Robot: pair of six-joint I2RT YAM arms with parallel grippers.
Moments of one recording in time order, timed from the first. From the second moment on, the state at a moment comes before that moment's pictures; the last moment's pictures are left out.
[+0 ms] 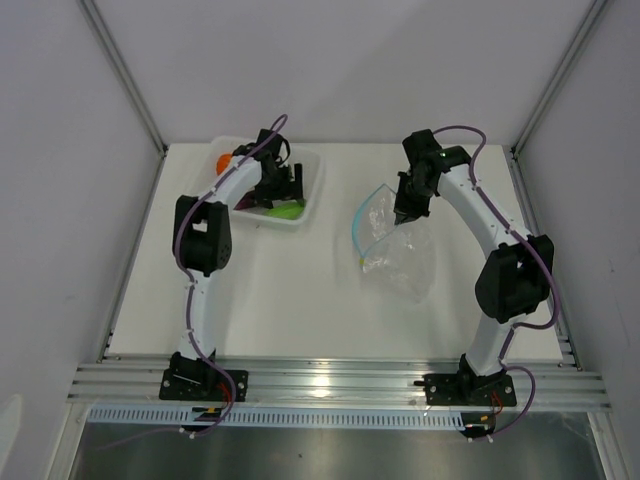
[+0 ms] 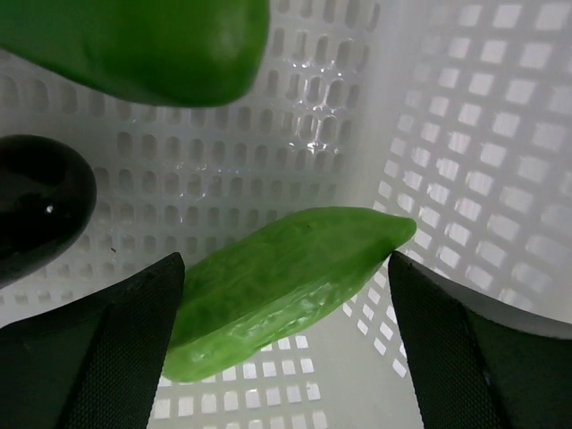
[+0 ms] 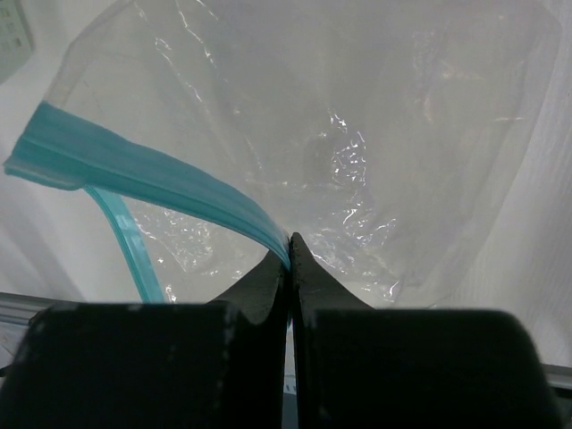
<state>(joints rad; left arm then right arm) -0.27 2.30 2.00 -0.82 0.13 -0.31 0.34 1.83 1.75 -1.09 -0.07 0.52</state>
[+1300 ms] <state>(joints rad) -0.36 1.88 1.76 -0.82 0.21 -0.44 0.31 1.74 1.65 -1.05 -0.19 0.45</state>
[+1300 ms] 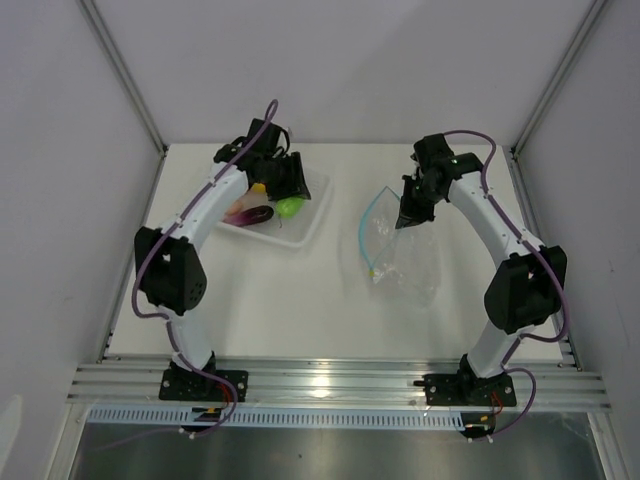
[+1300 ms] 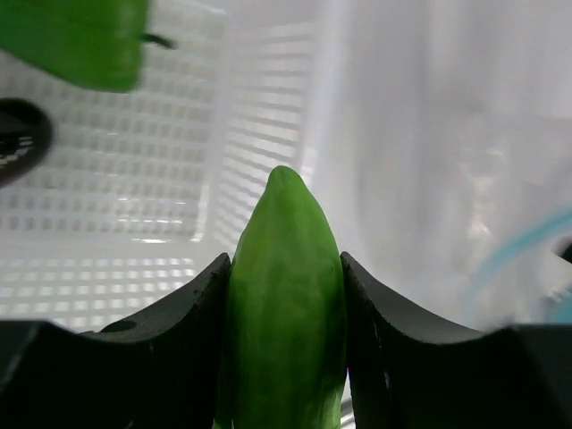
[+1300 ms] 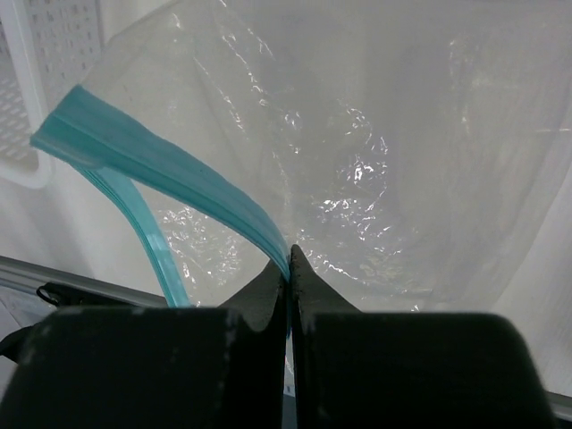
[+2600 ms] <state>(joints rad) -0.68 1.95 1.83 -0.69 0.48 -0.69 0.32 1.65 1.61 -1.01 -0.42 0.53</state>
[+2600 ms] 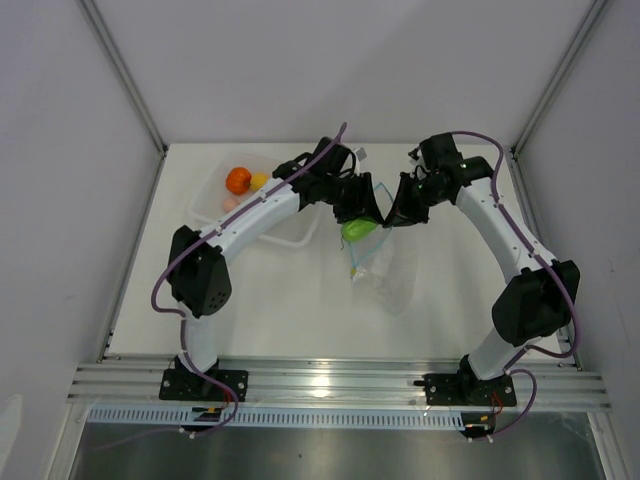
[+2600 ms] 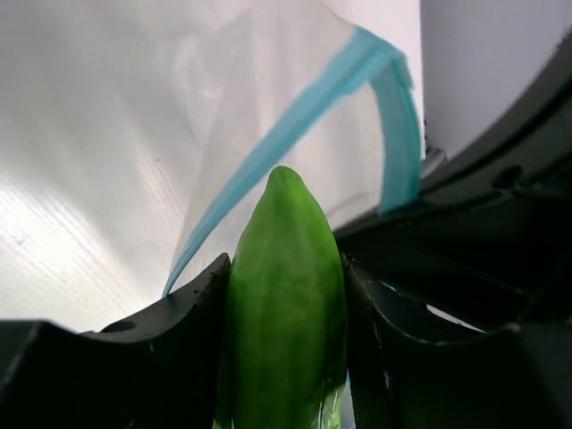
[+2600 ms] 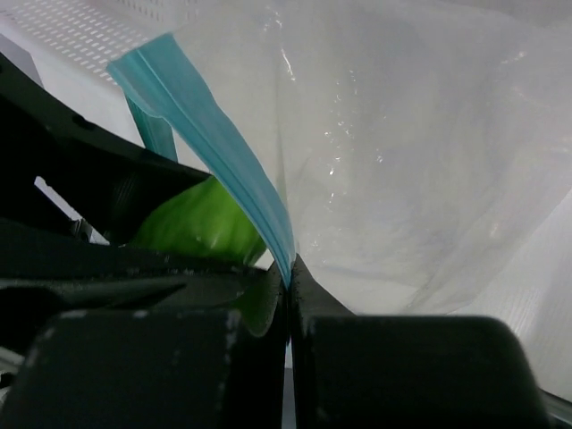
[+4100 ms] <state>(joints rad) -0.29 1.86 1.86 -0.92 -0.10 -0.64 0.22 1.64 1.52 -0.94 -0.59 0.64</state>
